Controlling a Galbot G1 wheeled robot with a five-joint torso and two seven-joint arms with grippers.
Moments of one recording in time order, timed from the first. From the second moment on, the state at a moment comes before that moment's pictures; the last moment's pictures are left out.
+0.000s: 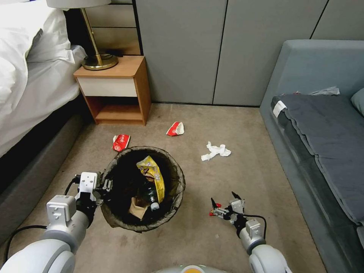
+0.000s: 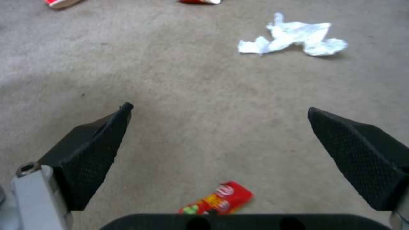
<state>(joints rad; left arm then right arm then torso) 1.77 -1.30 -0.78 -2.50 -0.29 0.65 0.00 -1.40 1.31 0.28 1.46 0.13 0.16 -0.09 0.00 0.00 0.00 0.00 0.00</state>
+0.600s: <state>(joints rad) 1.78 -1.27 -0.76 -2.50 -0.29 0.65 0.01 -1.27 1.31 0.25 1.13 0.06 0.40 -0.21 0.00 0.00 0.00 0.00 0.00</state>
